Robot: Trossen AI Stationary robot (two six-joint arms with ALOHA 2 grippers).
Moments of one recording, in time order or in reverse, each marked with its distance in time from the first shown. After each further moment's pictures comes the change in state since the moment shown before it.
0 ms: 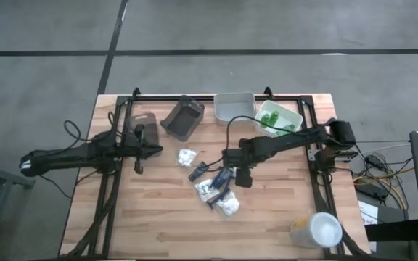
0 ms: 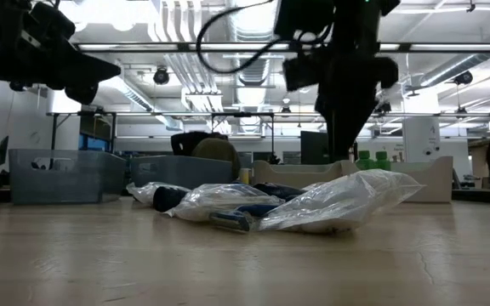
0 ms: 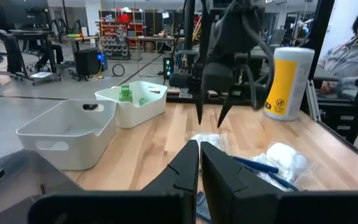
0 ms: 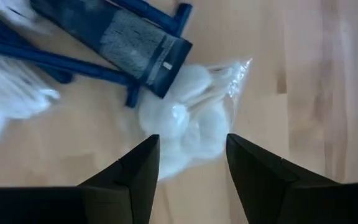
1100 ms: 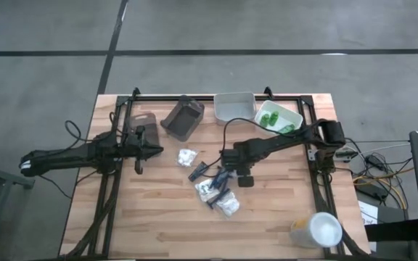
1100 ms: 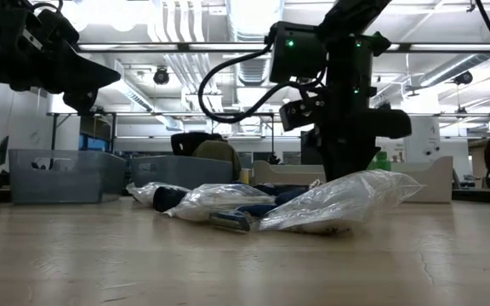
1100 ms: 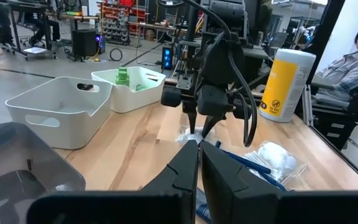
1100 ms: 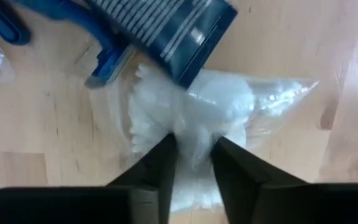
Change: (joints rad) left arm 0.000 0.001 -0.001 -0.025 -0.001 -0.110; right arm -0.054 0.095 -0.094 0.143 -0.049 -0.259
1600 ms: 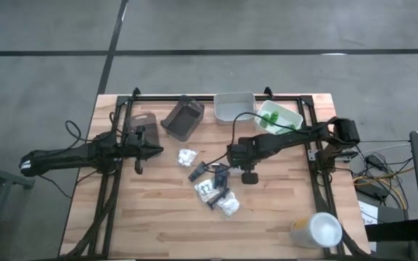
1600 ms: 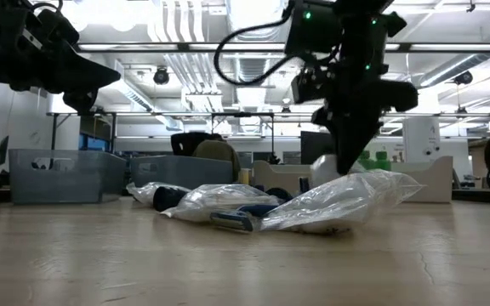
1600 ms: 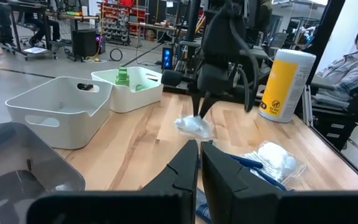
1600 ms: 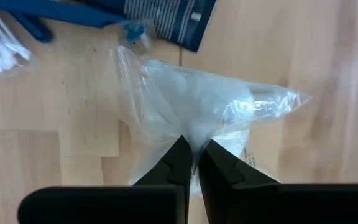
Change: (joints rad) left arm -0.001 0.000 0.000 0.001 0.000 -0.001; right arm -0.002 -0.153 -0.044 -0.018 0.019 0.019
